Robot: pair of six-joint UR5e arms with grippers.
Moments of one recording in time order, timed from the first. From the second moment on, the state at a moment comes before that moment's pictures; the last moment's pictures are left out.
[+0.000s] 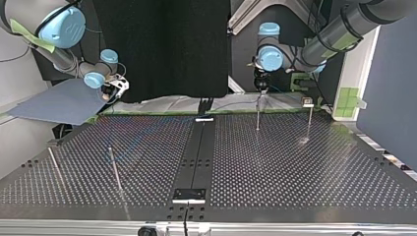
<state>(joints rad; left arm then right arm) -0.20 -2.12 -2.08 -2.49 -1.76 -1.81 1.62 -0.42 1.36 -0.44 1.70 1.62</state>
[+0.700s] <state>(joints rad) -0.21 -2.12 -2.08 -2.49 -1.82 -1.80 1.62 -0.42 1.36 -0.43 1.70 1.62</state>
